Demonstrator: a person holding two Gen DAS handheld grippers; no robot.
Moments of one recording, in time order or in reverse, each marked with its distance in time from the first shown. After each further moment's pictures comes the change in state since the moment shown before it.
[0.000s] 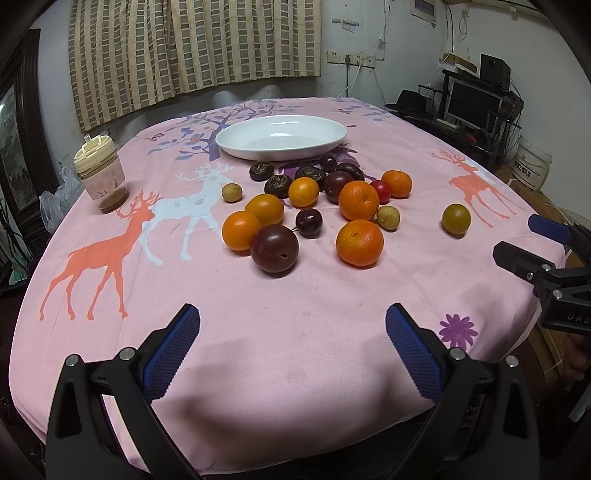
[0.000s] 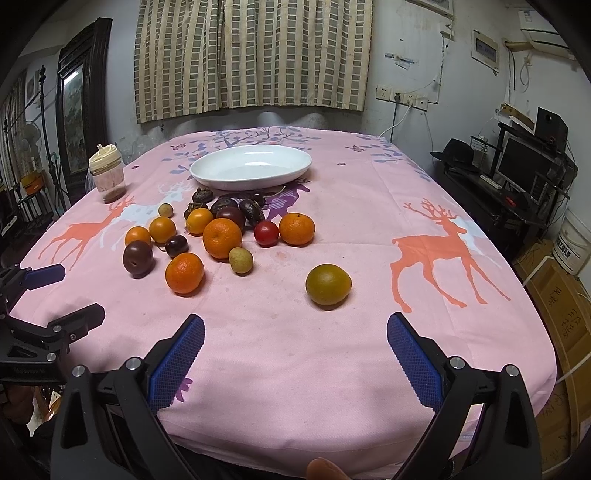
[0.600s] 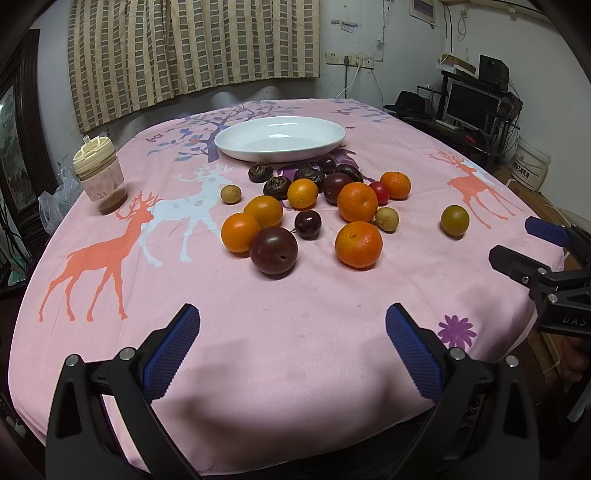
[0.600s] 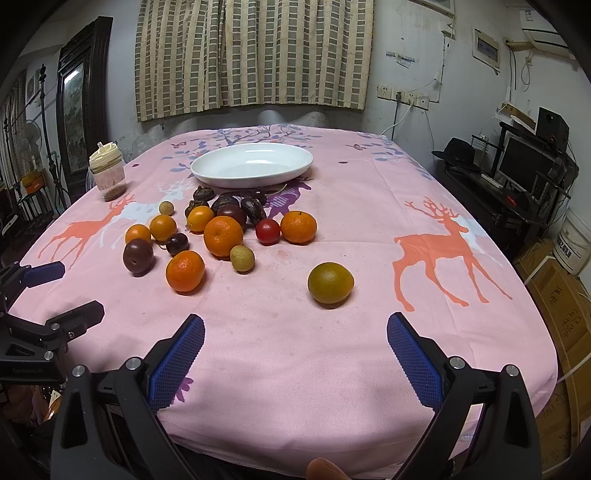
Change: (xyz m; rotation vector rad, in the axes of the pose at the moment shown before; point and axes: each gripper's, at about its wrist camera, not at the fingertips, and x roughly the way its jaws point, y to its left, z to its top) left arm 0.000 -0.001 0.002 0.000 -0.002 -0.002; right arm 0.002 0.000 -0.001 0.000 0.007 0.002
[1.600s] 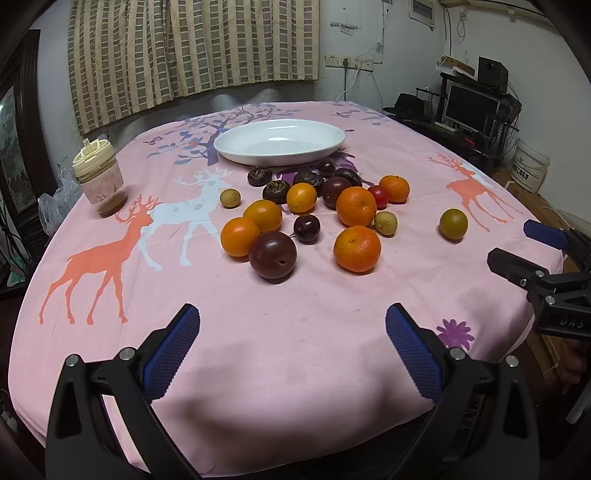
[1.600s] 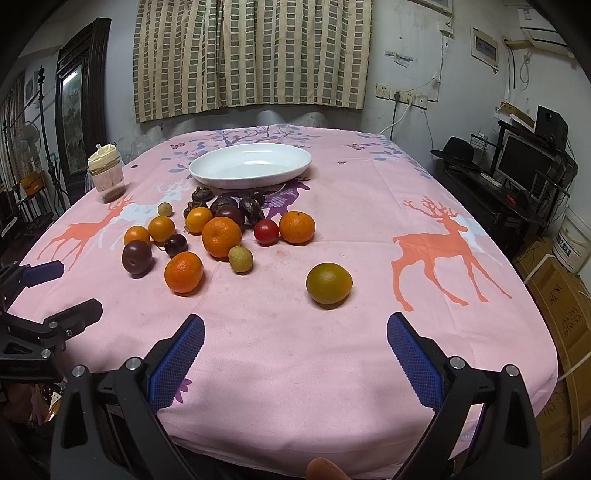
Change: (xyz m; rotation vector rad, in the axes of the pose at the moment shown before) left arm -0.003 0.000 0.001 -0.001 -0.008 -0.005; right arm 0.001 0.000 0.000 0.002 0.000 0.001
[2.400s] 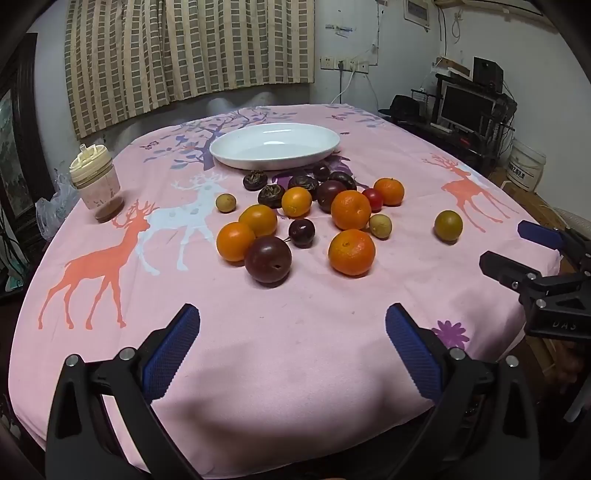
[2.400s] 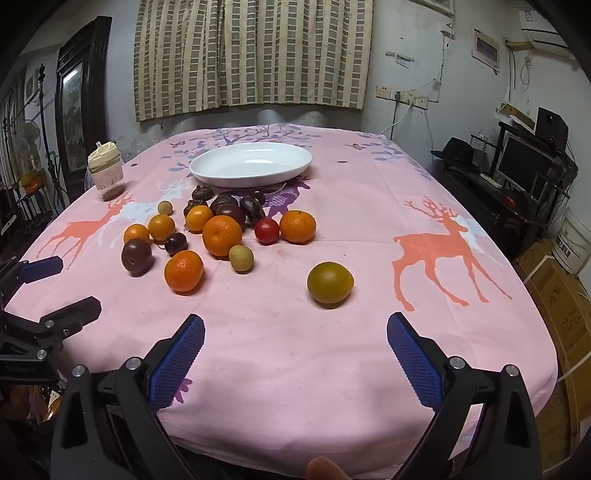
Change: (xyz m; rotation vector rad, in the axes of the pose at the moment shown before) left arm -0.002 -0.004 0.002 0.016 -0.013 -0.006; right arm 0.000 0.002 0.000 -0.001 0.003 -0.003
